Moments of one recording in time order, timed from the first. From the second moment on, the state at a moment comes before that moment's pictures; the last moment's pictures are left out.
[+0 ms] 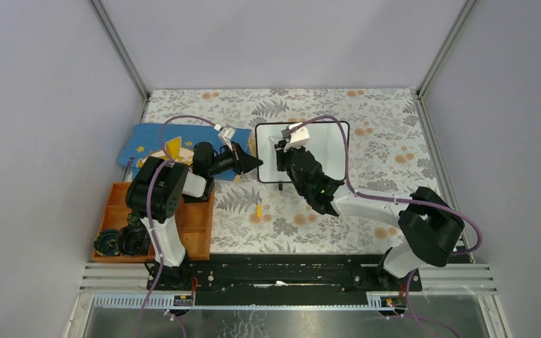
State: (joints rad) left arm -0.21 1.87 0.64 1.08 0.79 -0.56; right arm 0.91 1.54 0.87 0.55 0.53 0.16
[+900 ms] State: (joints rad) left arm -0.21 1.87 0.64 1.08 0.78 -0.55; right arm 0.91 1.49 0.79 0.55 0.53 0.19
